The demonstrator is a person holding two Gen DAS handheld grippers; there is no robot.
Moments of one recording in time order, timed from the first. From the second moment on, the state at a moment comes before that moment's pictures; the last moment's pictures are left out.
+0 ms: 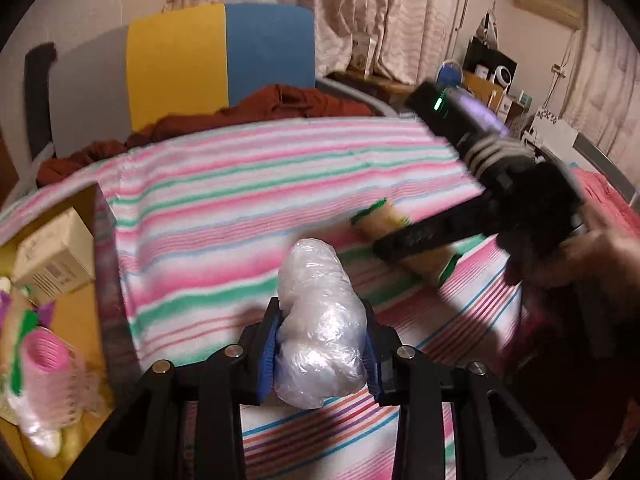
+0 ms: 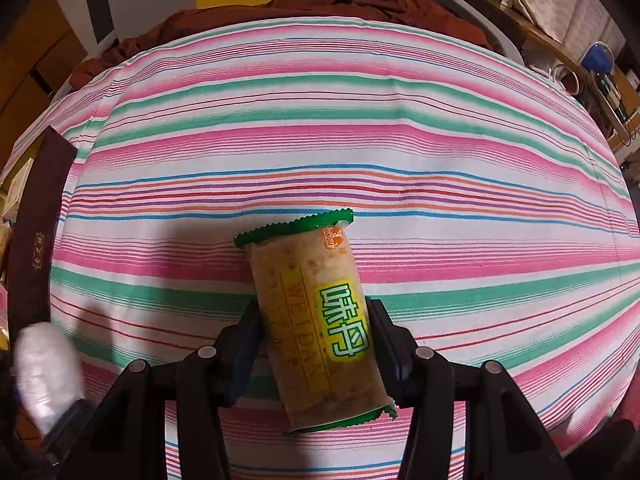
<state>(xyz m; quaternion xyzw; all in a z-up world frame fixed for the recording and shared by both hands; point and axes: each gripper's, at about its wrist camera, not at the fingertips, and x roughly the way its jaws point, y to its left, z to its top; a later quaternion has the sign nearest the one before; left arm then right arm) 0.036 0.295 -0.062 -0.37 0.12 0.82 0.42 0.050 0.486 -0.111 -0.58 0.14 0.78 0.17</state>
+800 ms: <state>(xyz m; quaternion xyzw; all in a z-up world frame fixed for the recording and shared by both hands) 0.029 0.208 -0.005 -0.34 0.07 0.87 0.35 0.038 0.470 -0.113 -0.58 0.12 0.79 0.16</state>
